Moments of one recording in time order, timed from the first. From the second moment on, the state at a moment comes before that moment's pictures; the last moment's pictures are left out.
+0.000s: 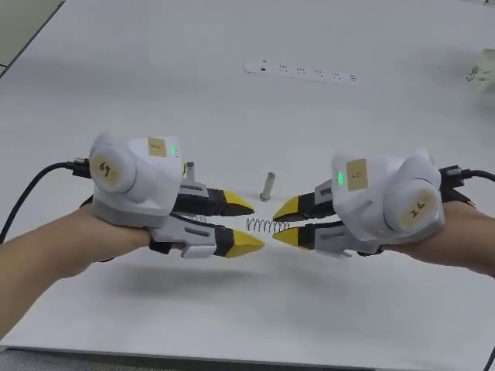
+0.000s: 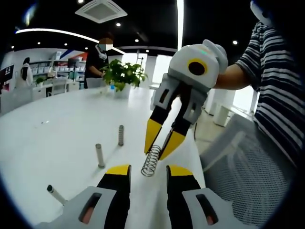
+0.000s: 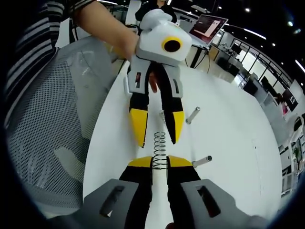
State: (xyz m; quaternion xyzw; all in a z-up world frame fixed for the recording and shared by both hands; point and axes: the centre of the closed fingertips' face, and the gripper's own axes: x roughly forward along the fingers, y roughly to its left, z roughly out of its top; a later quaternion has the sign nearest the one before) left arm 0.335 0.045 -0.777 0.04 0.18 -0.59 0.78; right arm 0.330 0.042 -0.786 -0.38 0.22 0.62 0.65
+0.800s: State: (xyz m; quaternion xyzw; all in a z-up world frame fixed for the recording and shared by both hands) left arm 0.334 0.036 -0.769 0.04 0.17 -0.61 0.78; right arm 0.328 0.042 -0.779 -0.37 0.21 0.62 0.66
